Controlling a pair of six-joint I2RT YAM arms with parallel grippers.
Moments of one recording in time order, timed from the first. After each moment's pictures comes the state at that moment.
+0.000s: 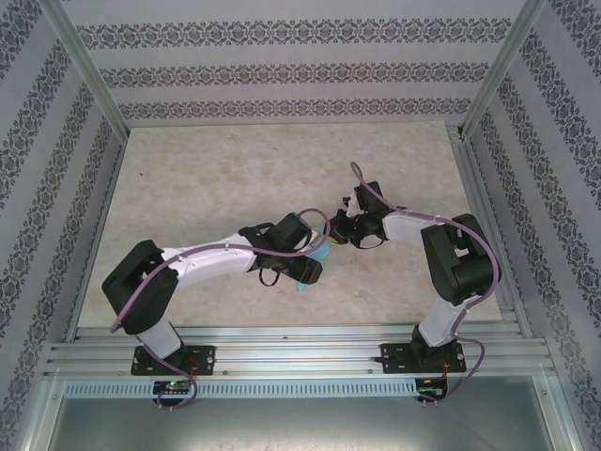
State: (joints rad) left arm -0.89 1.67 1.05 -0.45 0.18 -0.41; right arm 0.35 1.76 0.90 -0.15 -0.64 0.77
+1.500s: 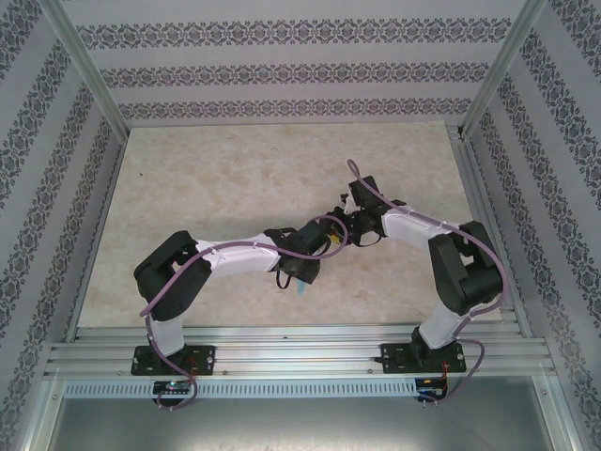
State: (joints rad) left arm -0.95 1.85 1.16 -0.50 0.00 -0.45; right arm 0.39 1.66 0.95 -0.32 -0.54 0.76
